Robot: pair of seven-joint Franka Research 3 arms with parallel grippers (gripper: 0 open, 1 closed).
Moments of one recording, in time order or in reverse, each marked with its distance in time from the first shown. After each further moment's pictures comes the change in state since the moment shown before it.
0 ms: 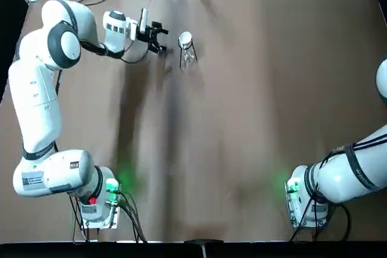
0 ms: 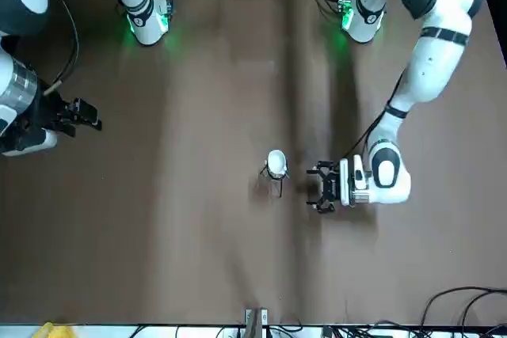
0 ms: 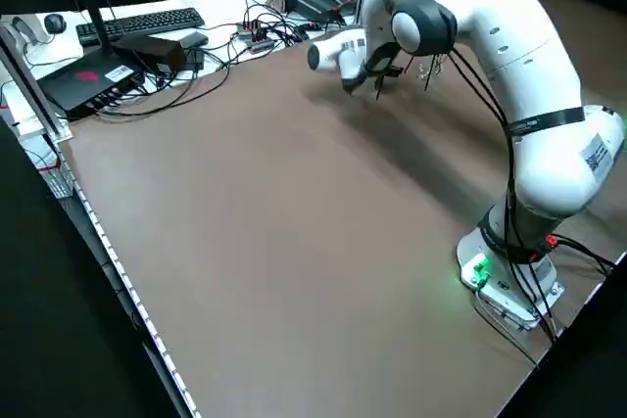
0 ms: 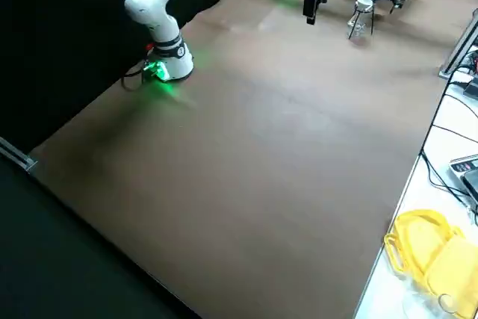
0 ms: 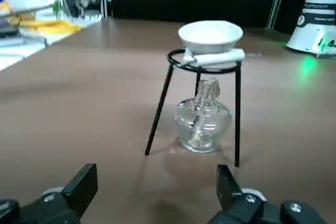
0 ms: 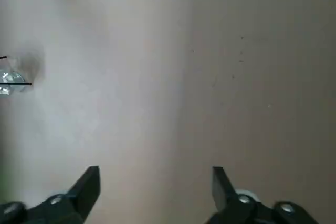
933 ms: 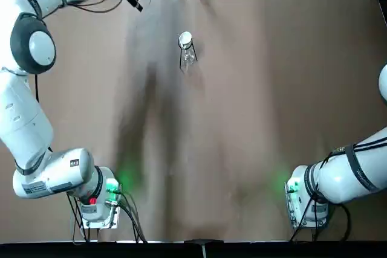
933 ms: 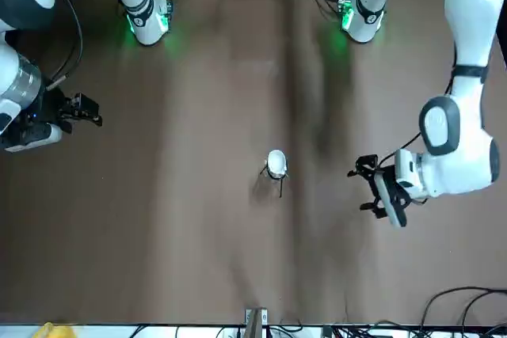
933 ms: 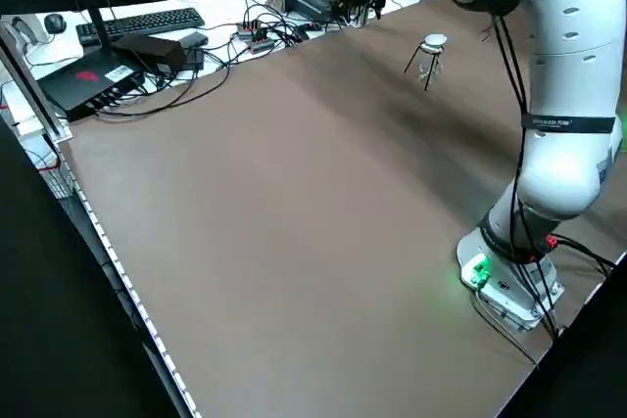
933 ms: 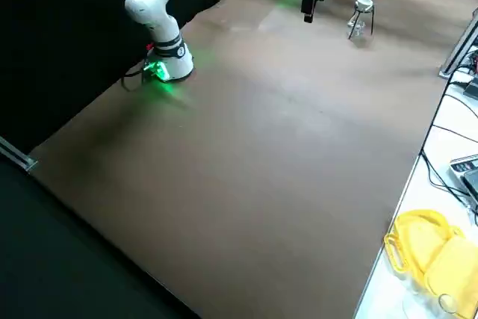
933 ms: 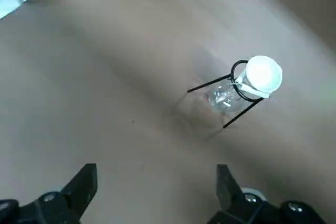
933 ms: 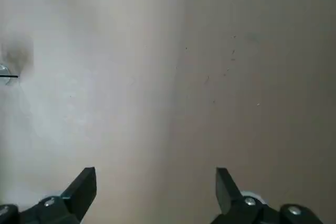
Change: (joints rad) left arm 0.046 -0.409 -0.004 0.049 0.698 -0.020 -1.308; right arm 0.011 -0.015 0.016 -0.008 -0.058 -0.006 0.008
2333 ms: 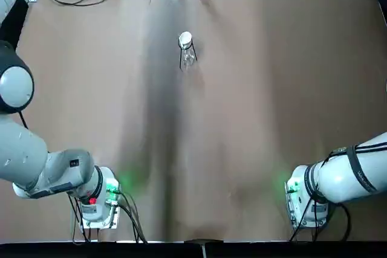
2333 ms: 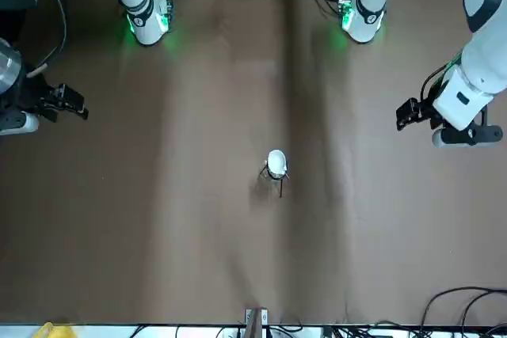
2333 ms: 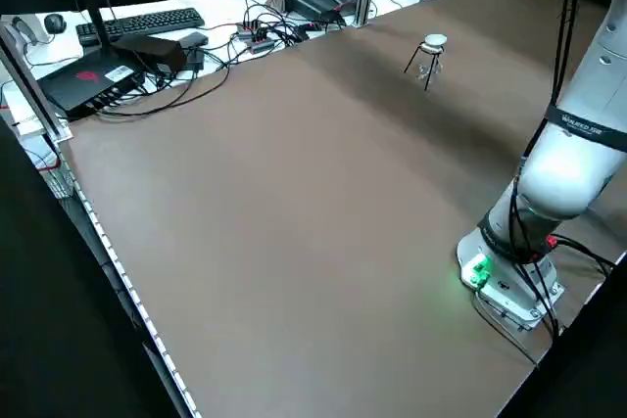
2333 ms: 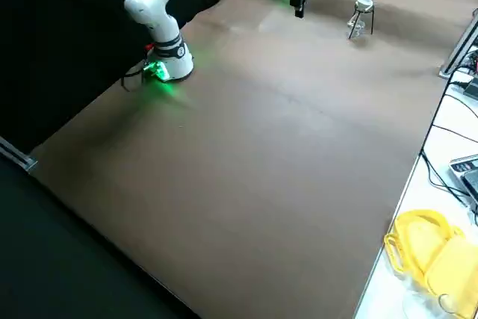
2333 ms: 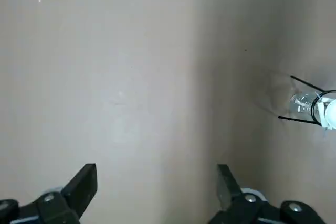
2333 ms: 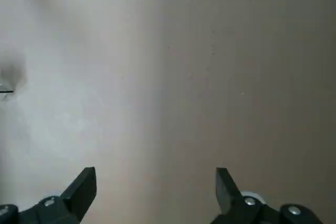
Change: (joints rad) left arm -0.003 -0.390 0.002 -0.005 0.481 -0.379 -1.207; right arm -0.022 -0.054 -0.016 -0.001 -0.043 -0.025 0.070
